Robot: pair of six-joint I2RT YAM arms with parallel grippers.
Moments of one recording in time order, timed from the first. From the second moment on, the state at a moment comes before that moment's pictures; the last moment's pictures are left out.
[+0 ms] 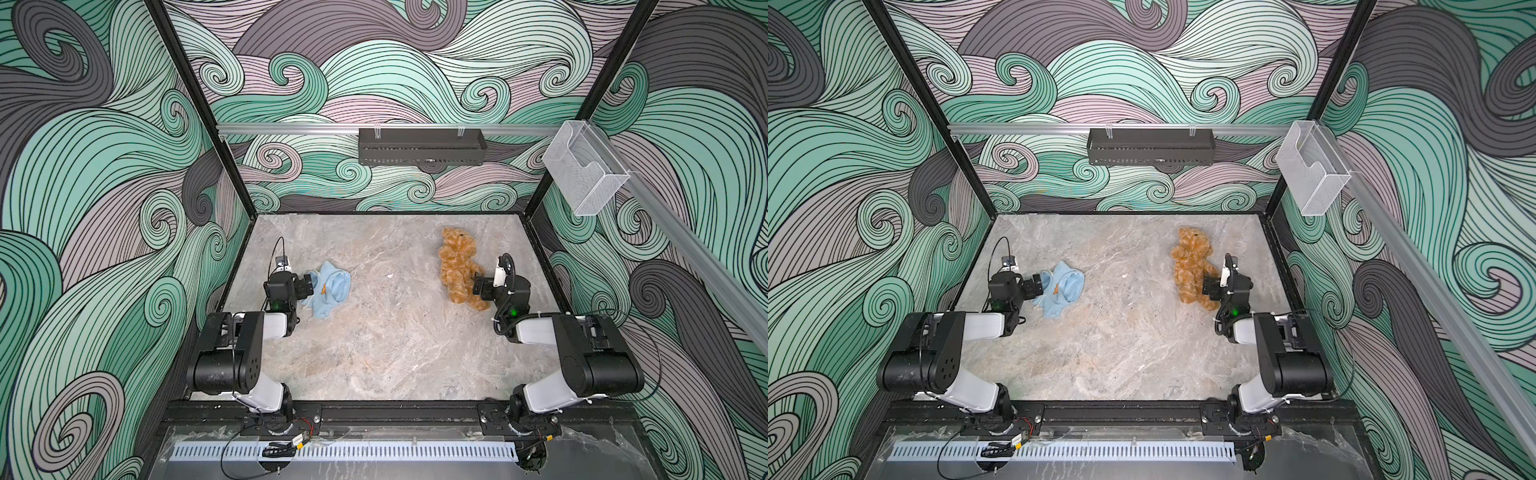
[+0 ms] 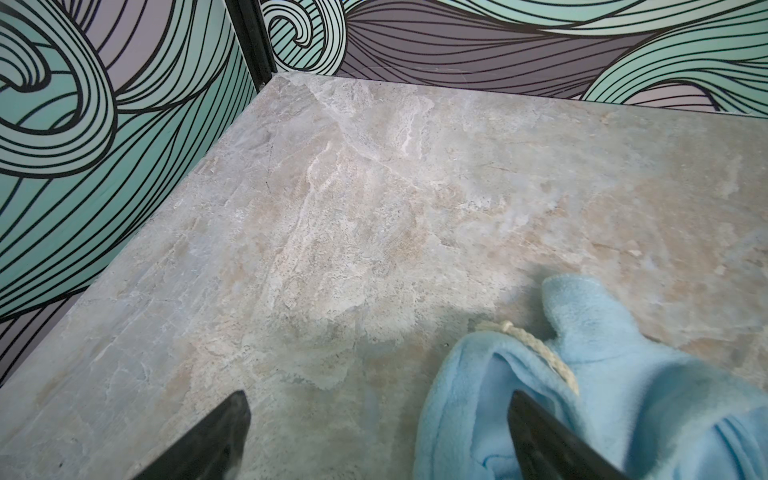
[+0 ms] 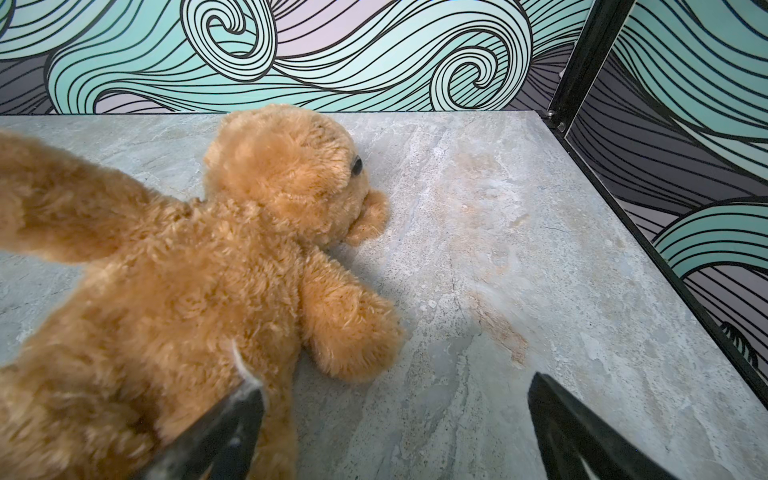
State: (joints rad) left arm 0.03 1.54 0.44 0.61 -0.20 -0.06; right arm 0.03 1.54 0.39 0.76 0.08 -0.03
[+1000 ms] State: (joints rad) left arm -0.14 1.55 1.00 -0.44 0.12 -0.51; right arm 0.43 1.31 0.80 -0.19 0.11 0.37
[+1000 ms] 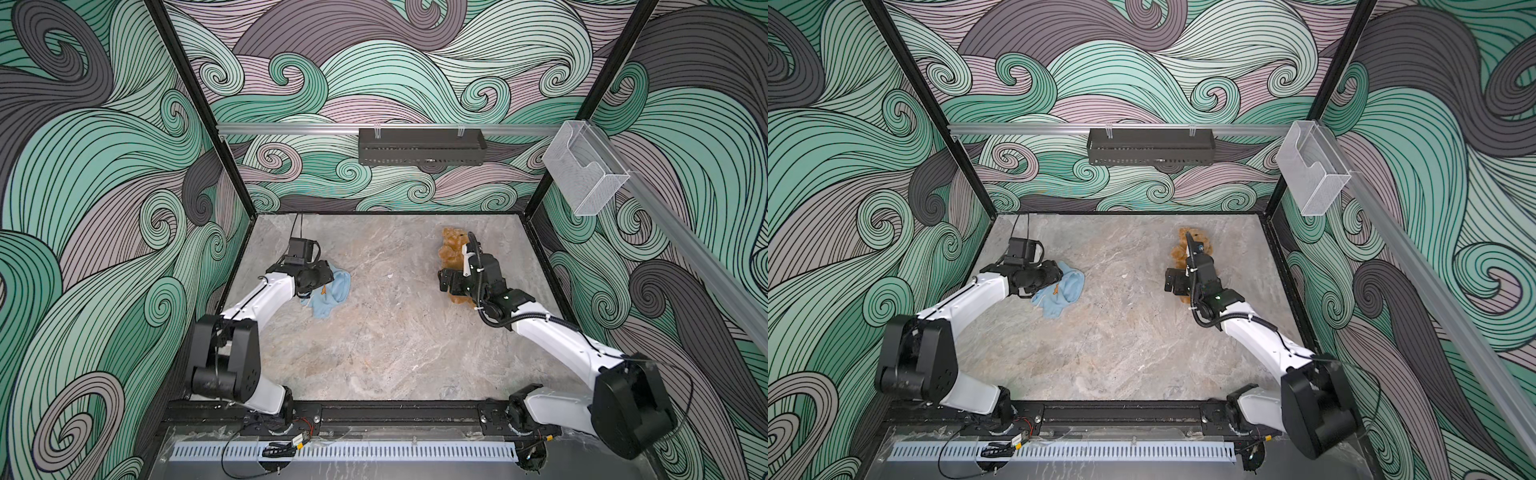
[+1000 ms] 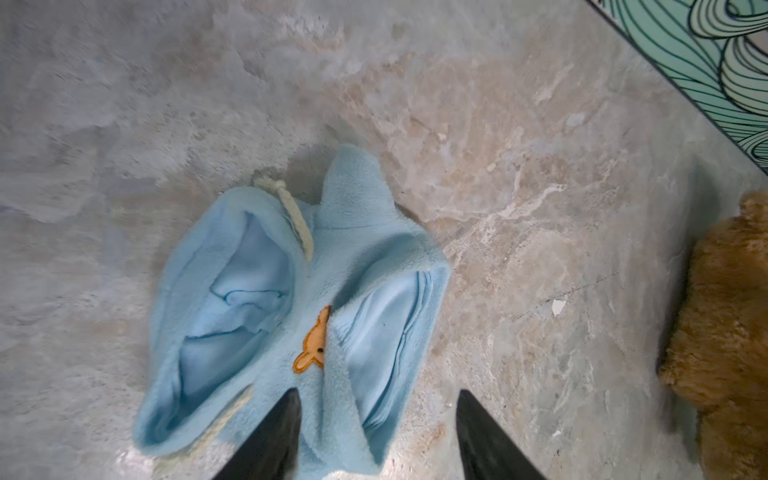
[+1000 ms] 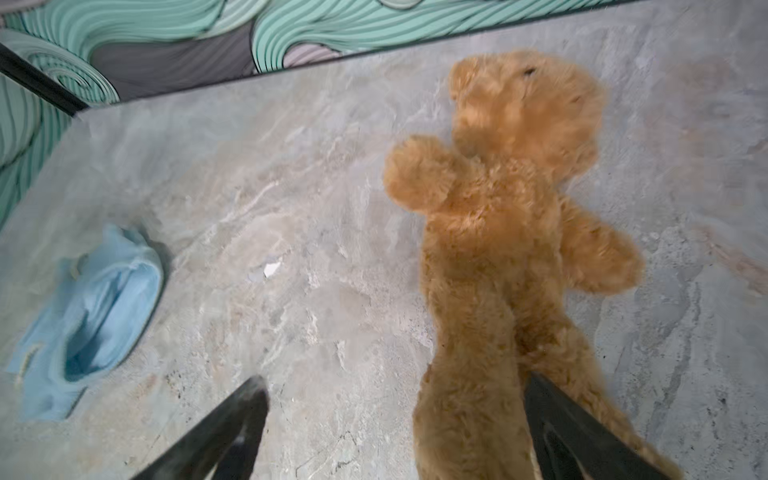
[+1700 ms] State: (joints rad) left arm -0.22 1.70 1.10 -0.62 -0.03 -0.43; right arm 0.43 1.40 0.89 -0.23 0.06 0.36
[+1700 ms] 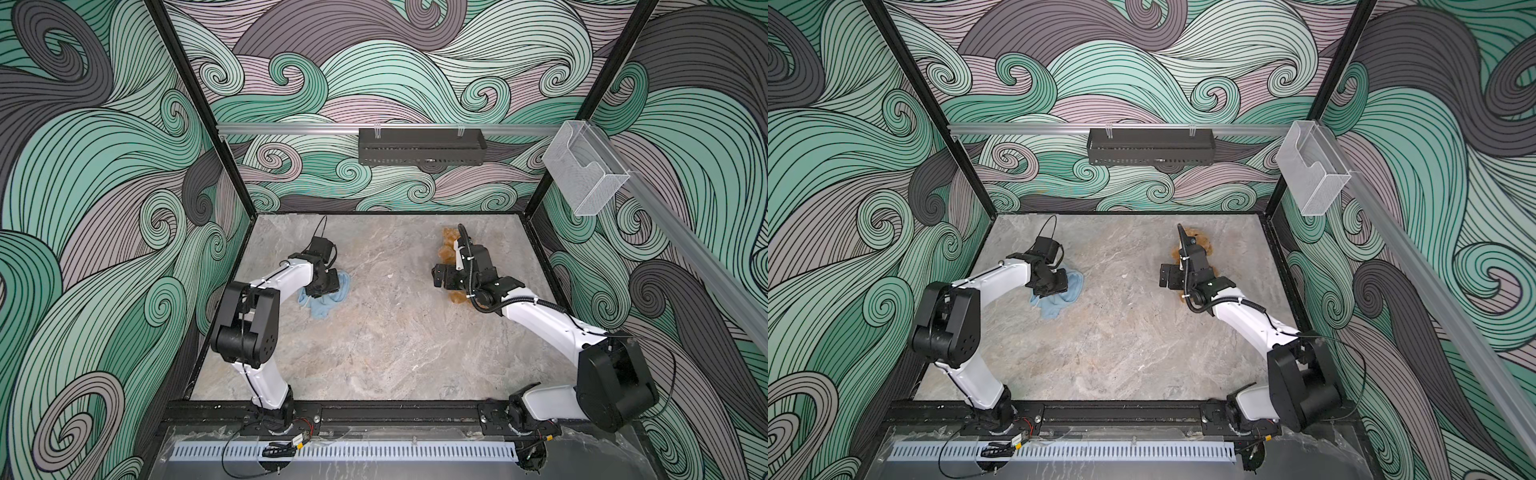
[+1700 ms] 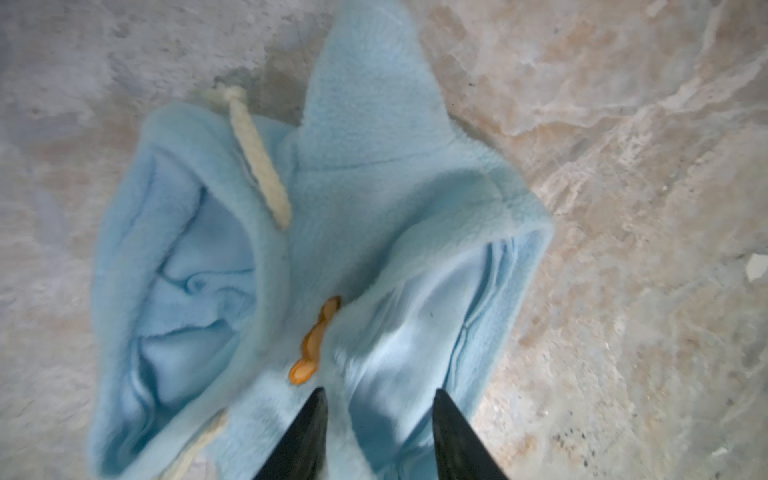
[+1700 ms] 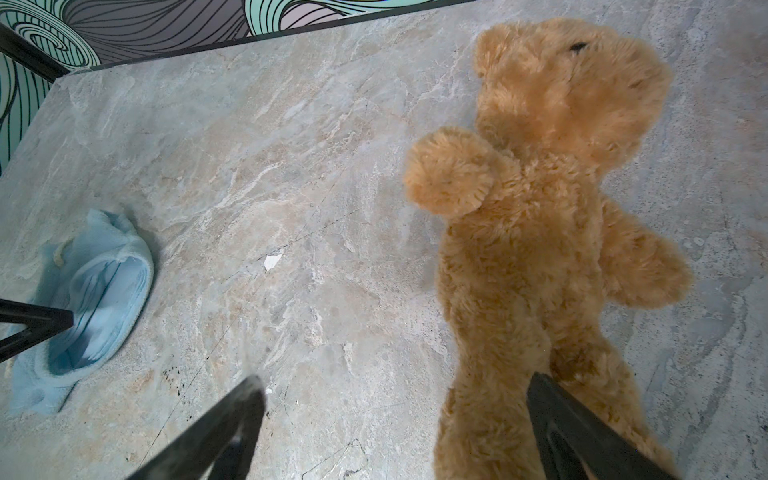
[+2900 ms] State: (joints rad) left arm -0.44 1.48 0.86 -0.28 0.26 -0.35; right arm 0.63 1.52 0.86 -0.06 -0.19 0.39
